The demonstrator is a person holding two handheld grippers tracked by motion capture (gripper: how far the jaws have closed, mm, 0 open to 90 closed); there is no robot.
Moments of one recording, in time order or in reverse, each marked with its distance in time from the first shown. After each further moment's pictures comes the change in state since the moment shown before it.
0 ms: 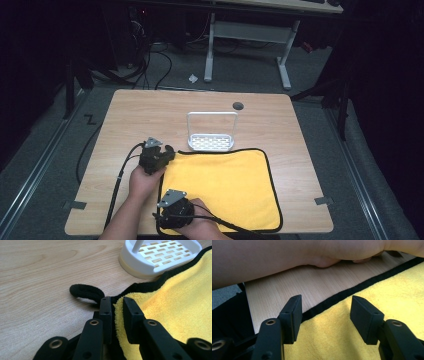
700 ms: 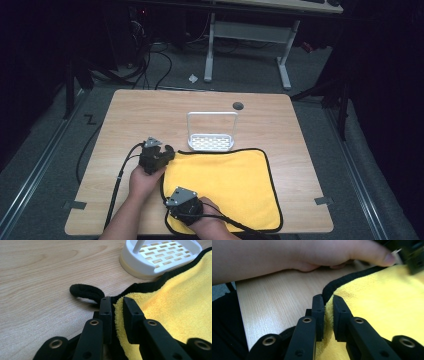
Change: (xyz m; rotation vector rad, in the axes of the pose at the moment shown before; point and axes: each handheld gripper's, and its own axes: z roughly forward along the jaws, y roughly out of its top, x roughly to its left) left arm 0.001 0.000 0.000 -0.001 -0.002 -0.010; right arm -0.011 -0.005 -0.026 -0.065 -0.082 -0.041
